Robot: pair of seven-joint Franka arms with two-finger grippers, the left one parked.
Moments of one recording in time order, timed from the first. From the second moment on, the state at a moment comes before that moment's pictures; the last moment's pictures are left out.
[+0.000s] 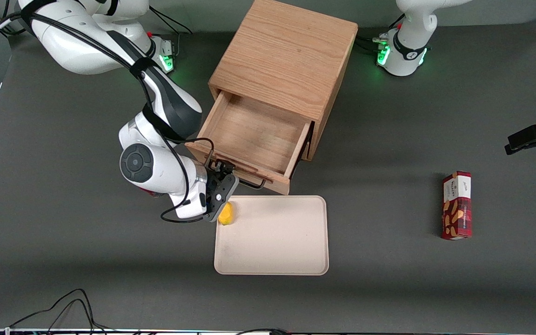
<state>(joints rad) 0.08 0.64 0.51 -1.39 -0.01 2.00 -0.44</state>
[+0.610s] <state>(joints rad) 0.08 0.66 0.51 -1.37 -0.01 2.00 -0.44</state>
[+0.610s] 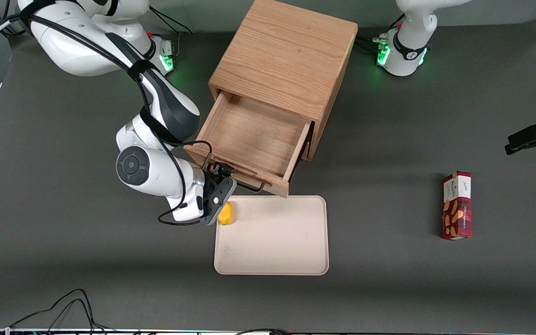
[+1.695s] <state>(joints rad) 0.06 0.71 0.49 -1.27 -0.01 2.00 -0.44</state>
